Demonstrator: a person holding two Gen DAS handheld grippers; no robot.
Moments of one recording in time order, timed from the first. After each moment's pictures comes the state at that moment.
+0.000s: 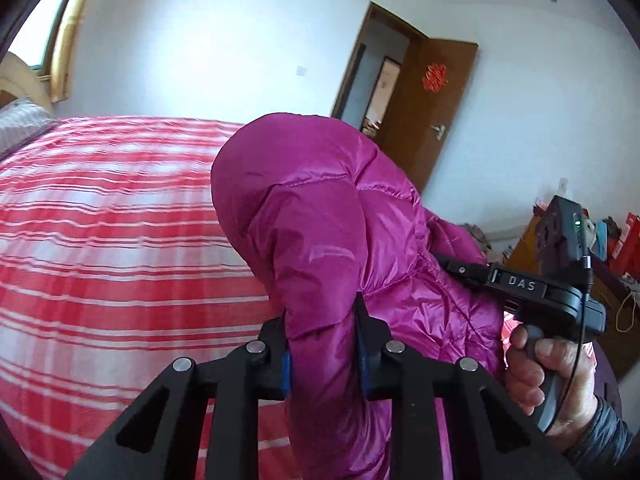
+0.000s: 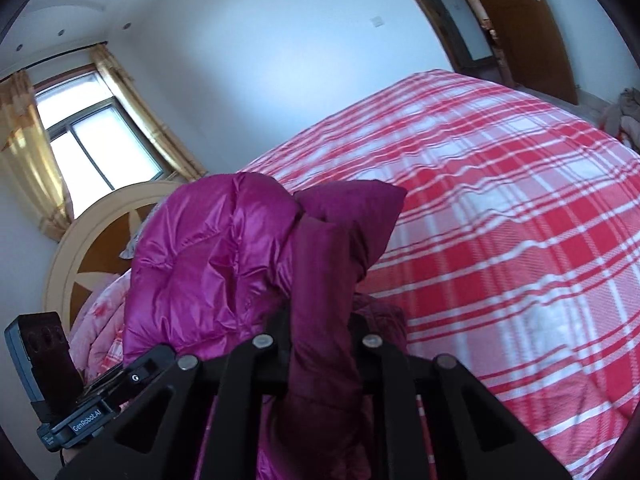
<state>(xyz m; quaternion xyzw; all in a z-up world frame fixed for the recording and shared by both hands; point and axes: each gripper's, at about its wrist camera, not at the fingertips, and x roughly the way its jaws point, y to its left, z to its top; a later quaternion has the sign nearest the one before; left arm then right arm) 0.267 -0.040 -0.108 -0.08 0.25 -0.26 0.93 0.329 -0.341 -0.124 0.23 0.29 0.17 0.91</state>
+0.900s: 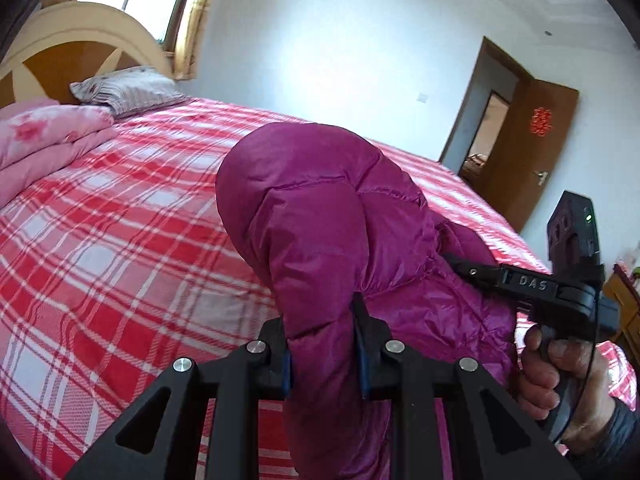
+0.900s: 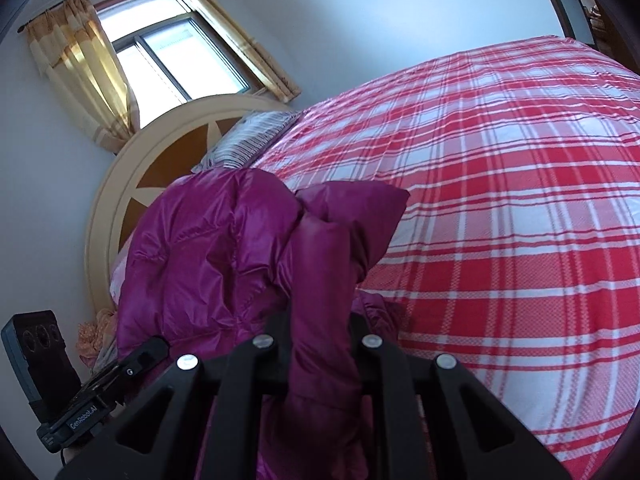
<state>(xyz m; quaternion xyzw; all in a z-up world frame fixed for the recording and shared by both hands) 0.266 0.169 -0.157 -0.13 0.26 -0.07 0.95 0.397 -0.085 -0.139 0.17 0.35 0.32 0.86</state>
